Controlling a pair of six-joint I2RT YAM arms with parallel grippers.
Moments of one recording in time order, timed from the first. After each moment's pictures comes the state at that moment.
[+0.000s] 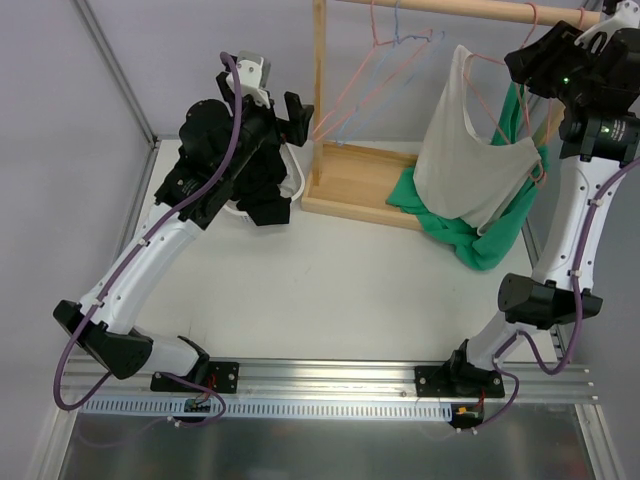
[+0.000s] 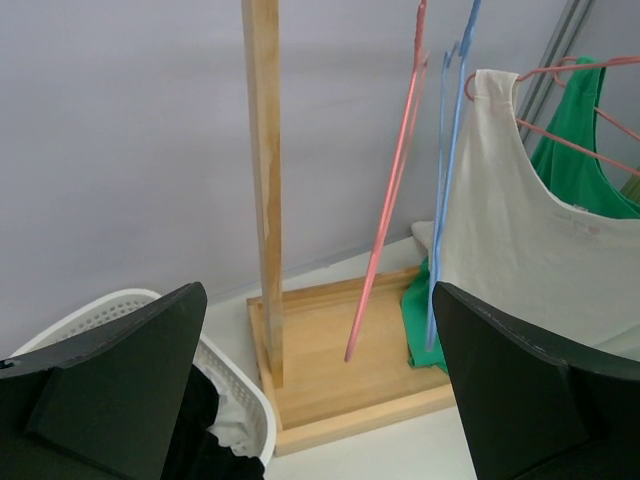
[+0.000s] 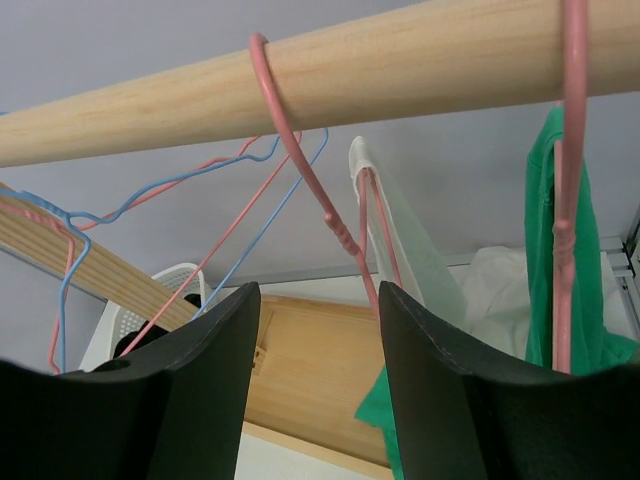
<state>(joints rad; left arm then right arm) -0.58 1.37 1.63 -0.15 -0.11 -0.05 -0.21 1.70 2.34 -0.71 -0.38 0.37</state>
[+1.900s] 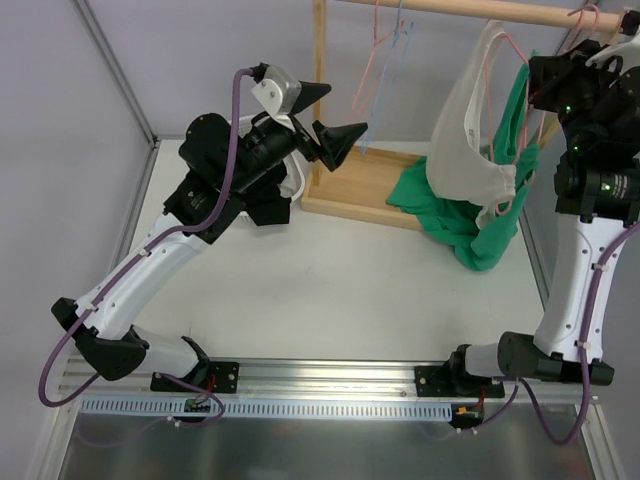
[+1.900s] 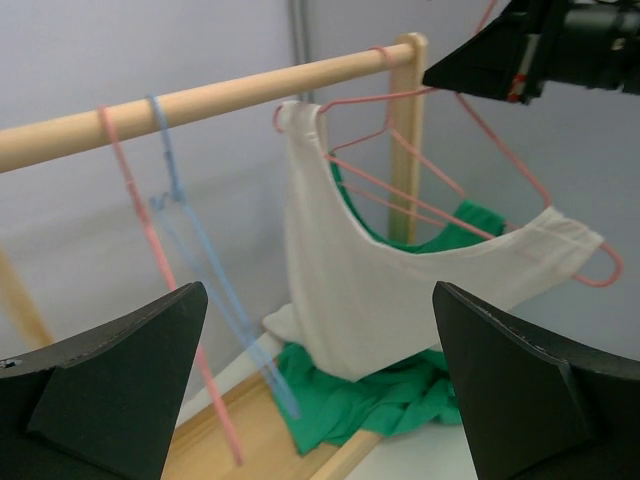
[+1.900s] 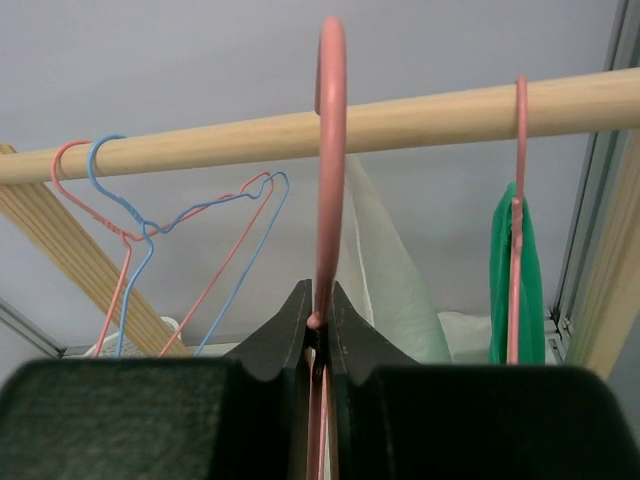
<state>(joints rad) -0.73 1.36 1.65 0.06 0.20 0.00 -0.11 1.38 2.04 -0.50 -0.17 0.28</state>
